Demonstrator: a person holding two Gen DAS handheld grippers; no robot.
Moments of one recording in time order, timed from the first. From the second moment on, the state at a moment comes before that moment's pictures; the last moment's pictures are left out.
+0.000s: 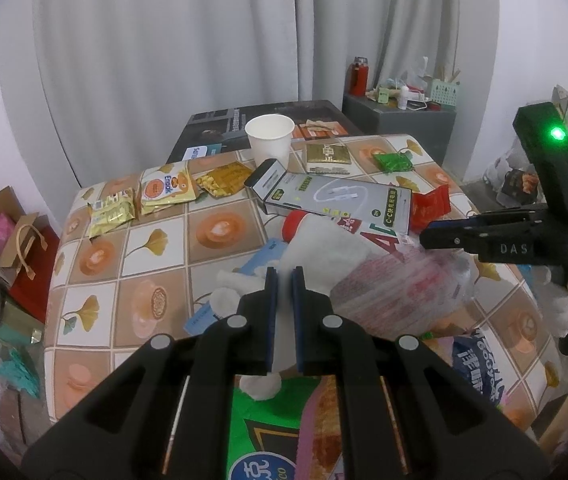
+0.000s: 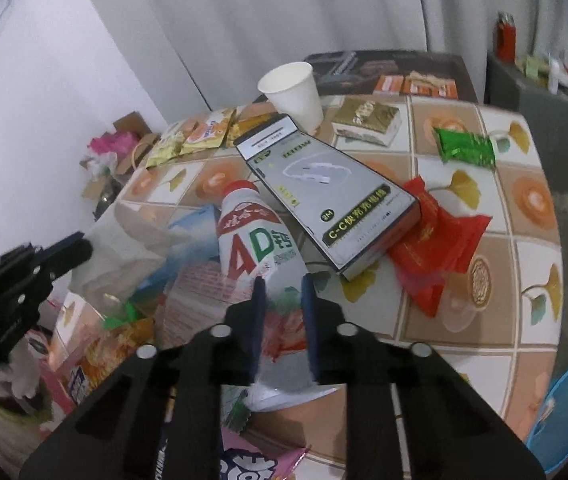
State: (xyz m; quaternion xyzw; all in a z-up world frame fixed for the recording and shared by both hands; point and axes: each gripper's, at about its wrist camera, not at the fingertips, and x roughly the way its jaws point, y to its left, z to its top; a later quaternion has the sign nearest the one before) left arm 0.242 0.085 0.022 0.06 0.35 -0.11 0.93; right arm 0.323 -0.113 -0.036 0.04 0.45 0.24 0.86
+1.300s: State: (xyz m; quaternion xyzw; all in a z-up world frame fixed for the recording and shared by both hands) left arm 0.186 0.009 0.103 0.06 0.30 -0.17 0.94; right arm 0.203 -0.269 0.097 0.16 0.26 0.17 0.94
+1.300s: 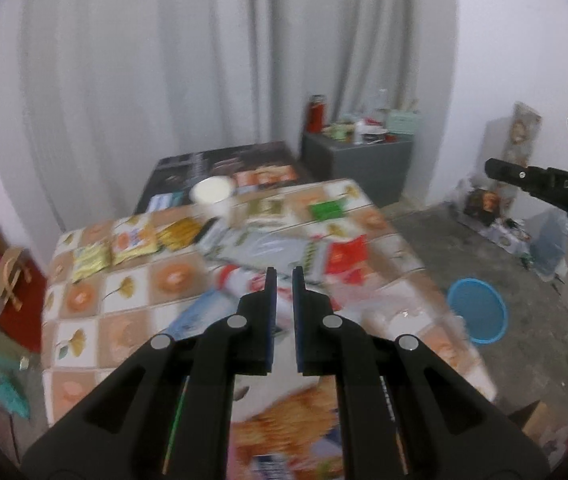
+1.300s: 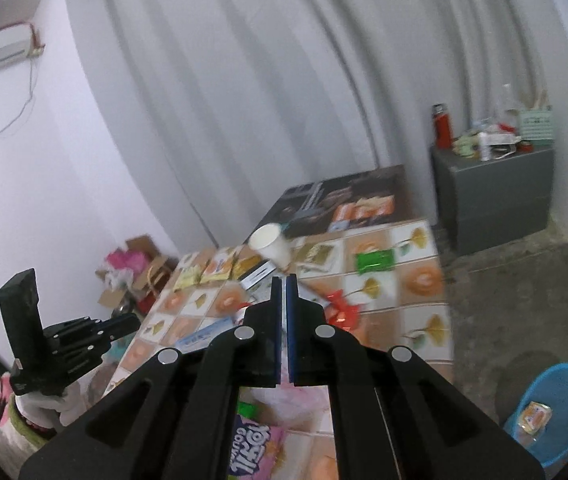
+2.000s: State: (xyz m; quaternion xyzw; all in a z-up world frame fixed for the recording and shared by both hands) left arm 0.176 0.001 0.063 0.06 0.37 -0.22 0.90; right arm 0.169 -0.273 -0.010 0.11 0.34 0.19 0.91
